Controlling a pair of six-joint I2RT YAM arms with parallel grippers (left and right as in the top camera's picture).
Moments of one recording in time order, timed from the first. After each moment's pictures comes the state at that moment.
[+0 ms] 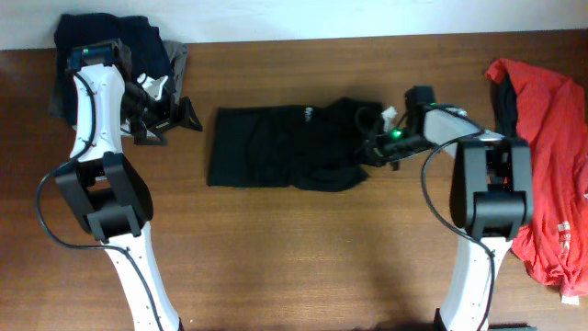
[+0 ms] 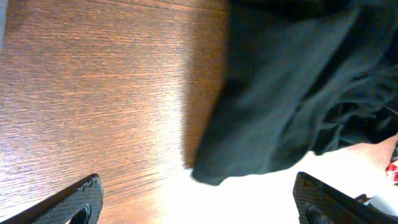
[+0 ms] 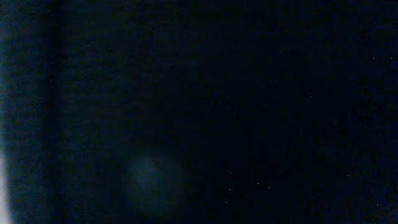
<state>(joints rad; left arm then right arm) 0.17 2.46 2.35 -1.58 0.43 0.11 -0.03 2.26 1.50 -0.77 -0.85 0.38</state>
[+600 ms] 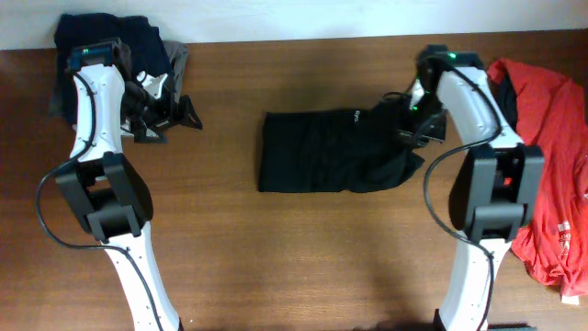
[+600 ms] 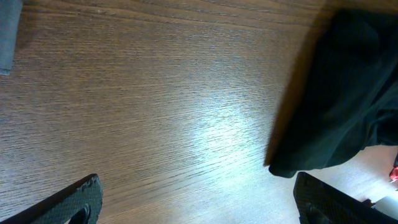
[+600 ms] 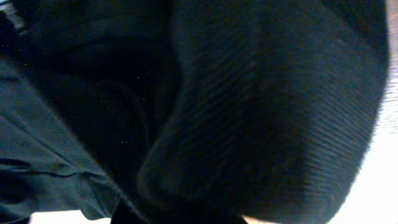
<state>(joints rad) 0.17 2.46 2.35 -1.55 0.43 0.11 0.03 2.24 1.94 -1.33 -0.09 0.25</state>
